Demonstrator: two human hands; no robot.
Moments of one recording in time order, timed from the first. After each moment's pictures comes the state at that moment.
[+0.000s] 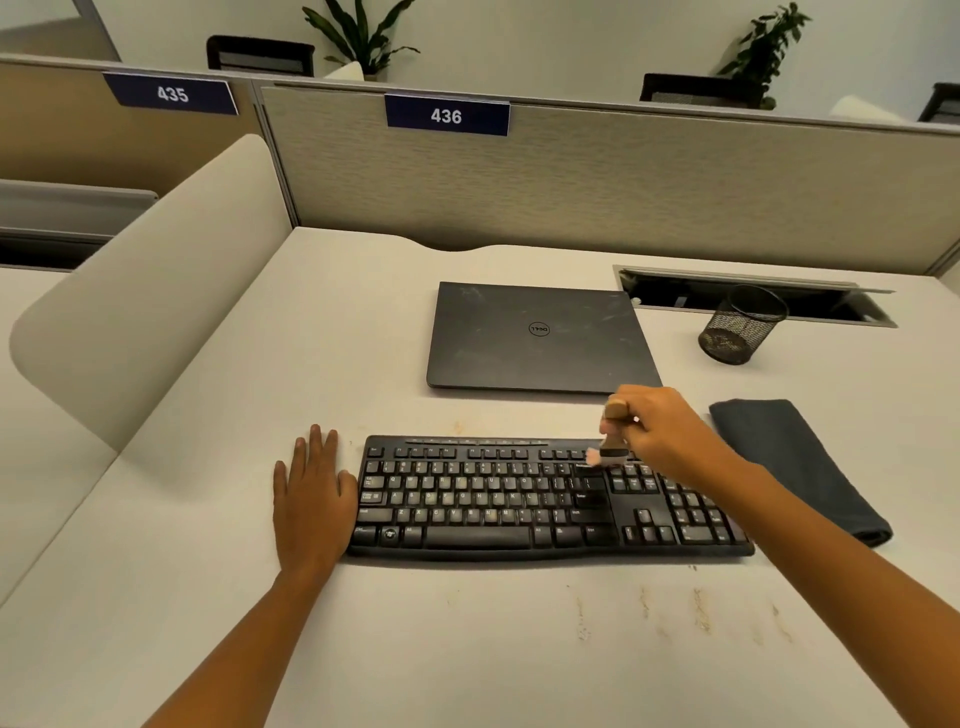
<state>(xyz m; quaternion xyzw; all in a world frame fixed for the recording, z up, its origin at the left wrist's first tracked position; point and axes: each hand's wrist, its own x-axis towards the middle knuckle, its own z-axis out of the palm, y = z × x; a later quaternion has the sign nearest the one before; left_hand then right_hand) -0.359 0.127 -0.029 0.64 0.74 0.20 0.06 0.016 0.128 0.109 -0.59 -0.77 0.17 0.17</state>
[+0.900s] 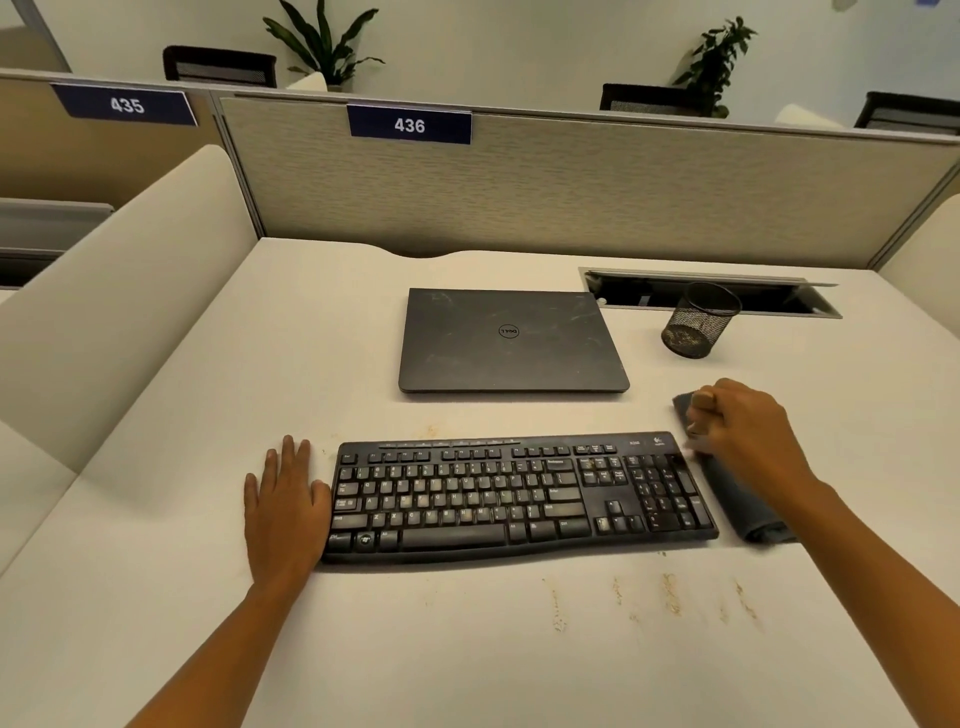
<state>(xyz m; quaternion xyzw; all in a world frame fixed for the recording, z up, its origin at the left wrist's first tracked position) -0.357 0.125 -0.025 0.63 0.74 0.21 0.08 0.096 0.088 0.113 -0.74 -0.61 0.09 0.28</state>
